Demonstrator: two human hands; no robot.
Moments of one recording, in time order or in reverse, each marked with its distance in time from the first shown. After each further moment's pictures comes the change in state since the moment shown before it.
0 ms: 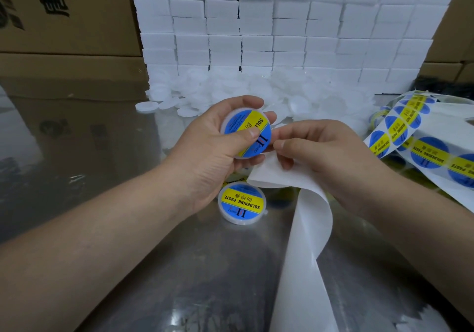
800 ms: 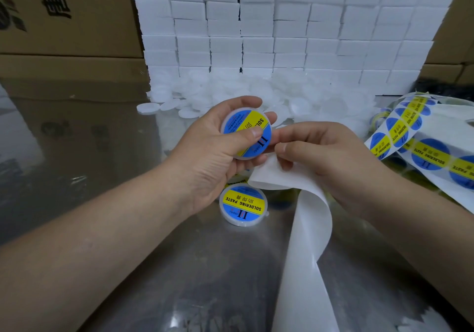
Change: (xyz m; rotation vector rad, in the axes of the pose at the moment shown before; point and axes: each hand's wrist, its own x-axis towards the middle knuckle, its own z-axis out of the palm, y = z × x) left_hand 0.003 -0.001 -0.001 -0.133 -0.024 -0.032; right_hand -0.002 -0.002 -0.001 0.052 -0.046 -0.010
